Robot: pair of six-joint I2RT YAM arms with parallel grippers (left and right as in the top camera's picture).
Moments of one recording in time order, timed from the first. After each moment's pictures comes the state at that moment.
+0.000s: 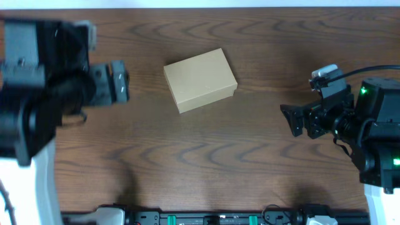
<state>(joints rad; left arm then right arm) -0.10 1.43 2.19 -1.70 0.06 -0.18 -0.02 0.99 1.22 -1.01 -0.35 -0.26</state>
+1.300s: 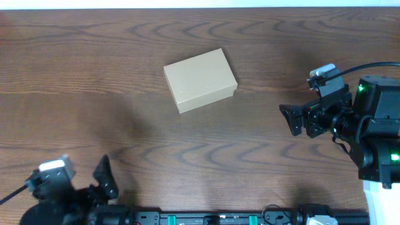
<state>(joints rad) -0.10 0.35 1.06 -1.22 -0.15 -0.26 -0.02 1.01 1.22 -1.01 -0.35 -0.27</state>
